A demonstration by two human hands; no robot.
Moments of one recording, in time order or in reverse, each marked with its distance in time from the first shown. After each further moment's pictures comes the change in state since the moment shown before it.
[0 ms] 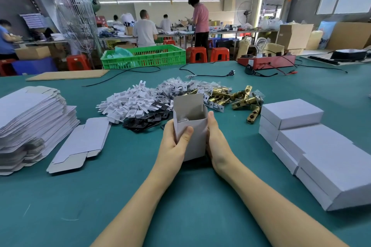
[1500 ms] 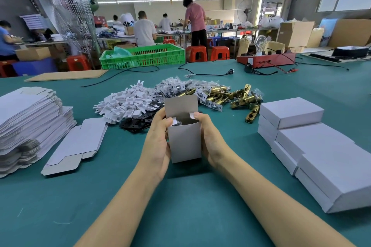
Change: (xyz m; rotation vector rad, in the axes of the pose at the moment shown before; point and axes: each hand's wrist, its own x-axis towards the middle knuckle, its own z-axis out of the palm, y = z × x) left_hand 0.014 0.021 -0.002 -0.358 0.074 -0.165; right_hand 0.007 -0.010 0.003 0.084 -0.242 -0.014
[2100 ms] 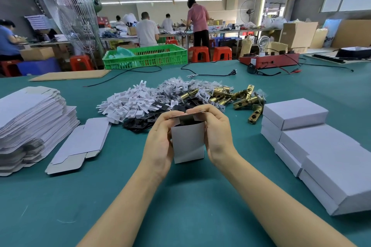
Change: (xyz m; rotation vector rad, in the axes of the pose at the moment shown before) left_hand -0.004 0.005 0.000 0.016 0.014 0.029; right_hand -0.006 -0.018 0.014 0.020 0.248 -0.302
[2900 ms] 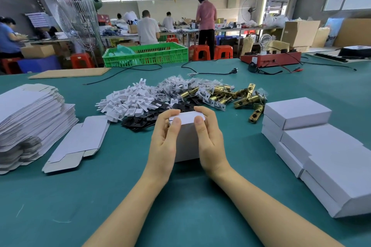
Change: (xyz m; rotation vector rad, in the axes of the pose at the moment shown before) left_hand -0.009 -0.017 -0.004 0.276 -0.005 0.262; right_hand -0.018 0.031 -0.003 -0.338 0.005 -0.283
